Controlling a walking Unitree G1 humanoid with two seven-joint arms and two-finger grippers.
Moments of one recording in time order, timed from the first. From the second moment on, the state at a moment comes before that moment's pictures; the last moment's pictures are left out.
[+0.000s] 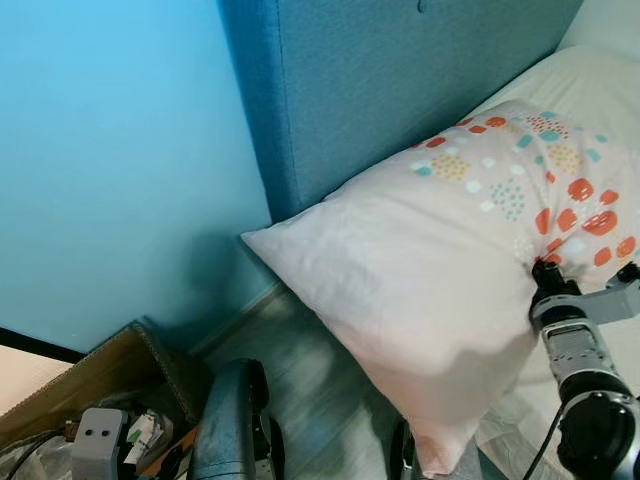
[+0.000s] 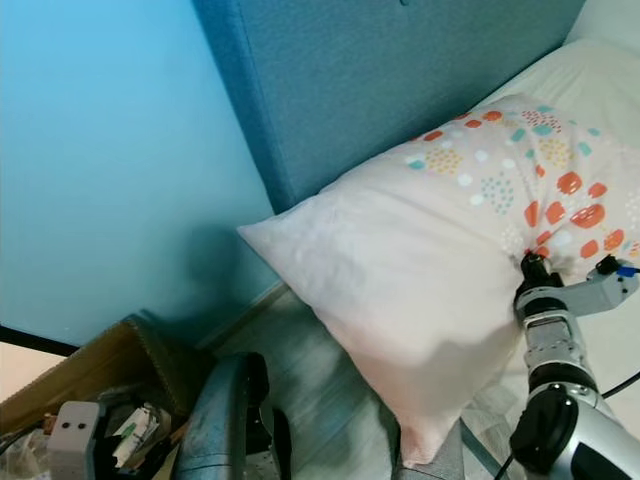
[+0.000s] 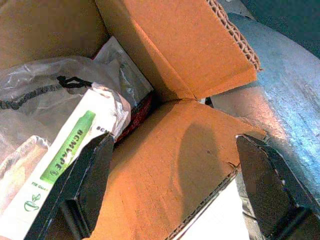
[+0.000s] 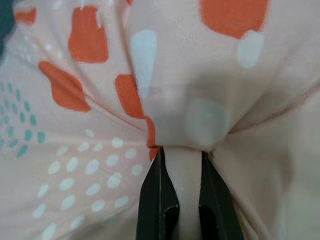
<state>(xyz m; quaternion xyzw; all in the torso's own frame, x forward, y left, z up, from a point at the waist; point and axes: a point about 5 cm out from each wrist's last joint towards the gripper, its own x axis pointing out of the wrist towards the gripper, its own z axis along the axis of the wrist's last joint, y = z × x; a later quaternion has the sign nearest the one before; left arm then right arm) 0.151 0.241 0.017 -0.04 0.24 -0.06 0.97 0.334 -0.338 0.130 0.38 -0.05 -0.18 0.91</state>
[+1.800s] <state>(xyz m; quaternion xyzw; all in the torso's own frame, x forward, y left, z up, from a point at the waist) 0.158 0.231 0.023 -0.05 0.23 -0.07 0.97 0.248 -0.474 0.258 -0.03 -0.12 -0.50 0.86</state>
